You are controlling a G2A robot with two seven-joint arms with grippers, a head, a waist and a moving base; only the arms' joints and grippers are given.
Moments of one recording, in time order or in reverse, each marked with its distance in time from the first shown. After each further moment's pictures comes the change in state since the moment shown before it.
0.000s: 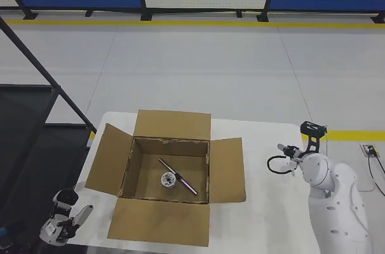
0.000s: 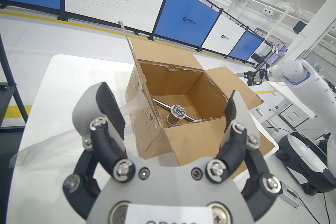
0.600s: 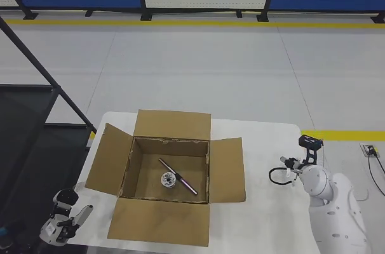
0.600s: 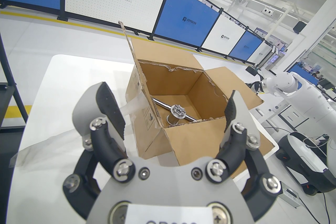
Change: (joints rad) left arm 0.000 0.000 0.000 0.000 0.000 0.000 0.000; right arm -0.046 0.019 0.012 0.098 0.054 -0.059 -0.111
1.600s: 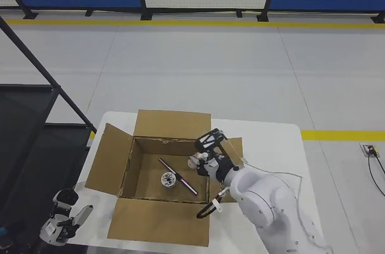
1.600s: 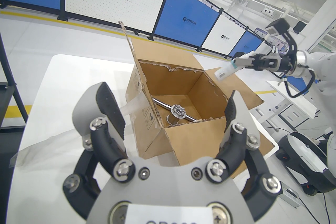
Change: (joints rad) left arm 0.000 0.000 0.000 0.000 0.000 0.000 0.000; right arm 0.042 -0.053 -0.658 -0.470 0.139 -0.183 0.077
